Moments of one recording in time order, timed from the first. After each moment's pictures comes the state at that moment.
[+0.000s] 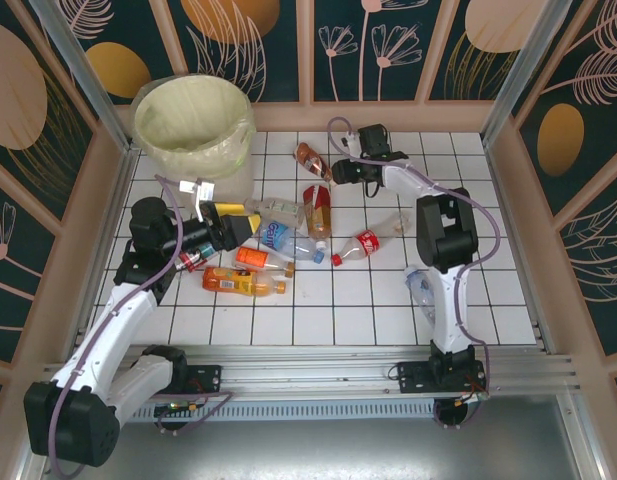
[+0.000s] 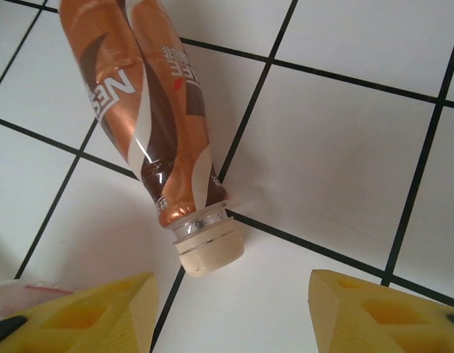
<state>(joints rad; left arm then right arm) -0.20 0.95 0.70 0.09 0.88 -0.54 0.32 2.23 1.77 -0.38 -0.20 0.03</state>
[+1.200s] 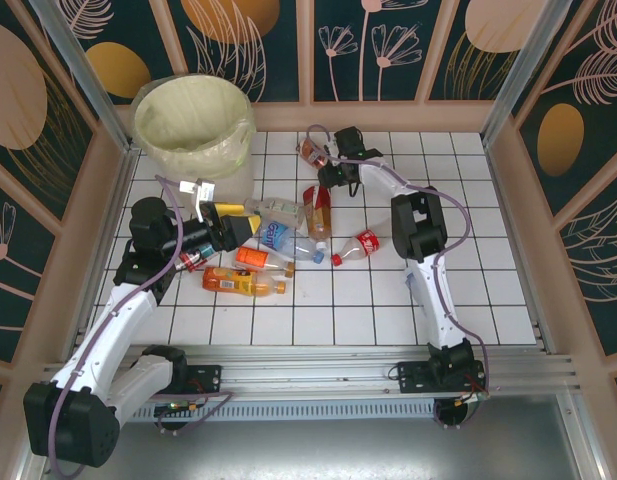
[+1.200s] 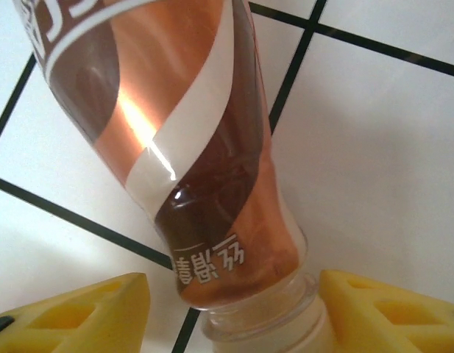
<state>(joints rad) -0.20 0.95 0.70 0.09 0.88 -0.54 0.39 2.52 2.13 -0.55 -0.08 0.00</state>
